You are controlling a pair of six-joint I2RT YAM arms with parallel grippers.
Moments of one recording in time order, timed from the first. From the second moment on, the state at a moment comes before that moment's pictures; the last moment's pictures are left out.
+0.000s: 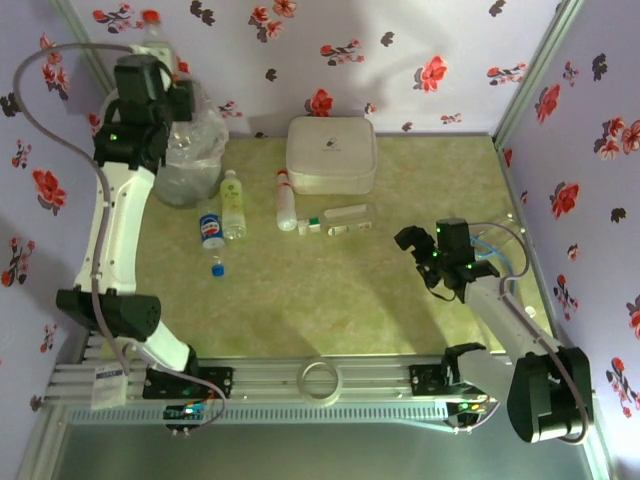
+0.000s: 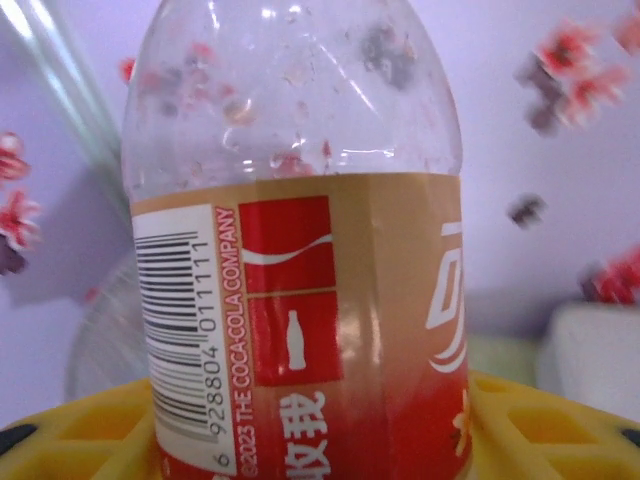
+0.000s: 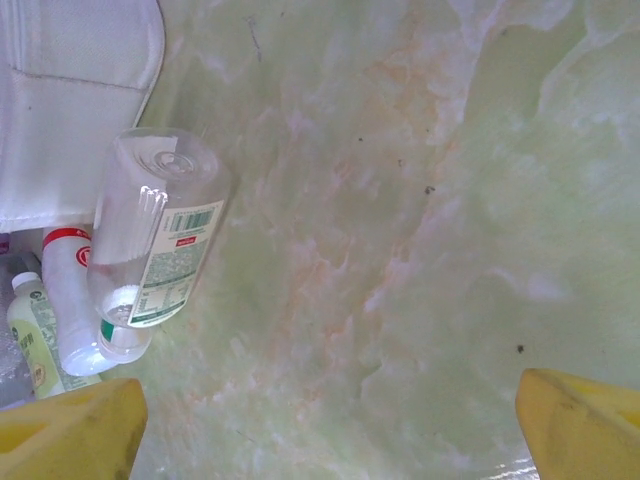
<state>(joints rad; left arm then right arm) -0.14 1.65 2.07 -0.70 -0.30 -0.02 0.19 1.04 0.57 -0.36 -0.23 1.05</state>
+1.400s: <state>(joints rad) 0.01 2.23 2.31 -0.77 -0.16 -0.09 0.20 0.90 0.48 -0.47 -0.21 1.02</state>
